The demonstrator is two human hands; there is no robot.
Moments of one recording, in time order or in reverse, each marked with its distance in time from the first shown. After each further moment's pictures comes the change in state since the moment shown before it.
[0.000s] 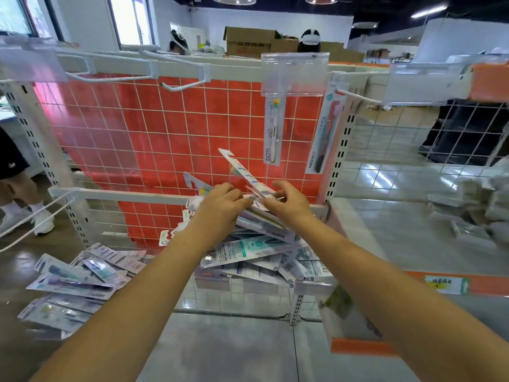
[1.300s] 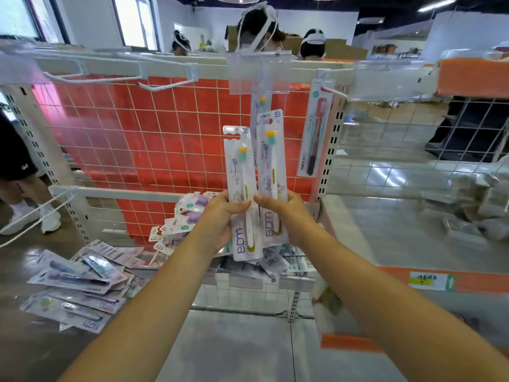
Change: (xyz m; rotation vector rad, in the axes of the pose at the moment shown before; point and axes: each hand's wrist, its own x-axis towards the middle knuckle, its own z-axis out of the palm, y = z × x) left_hand 0.026 0.068 -0.015 -1.687 0.056 -1.157; right_hand -0.033 0.007 -0.025 0.676 -0.148 0.035
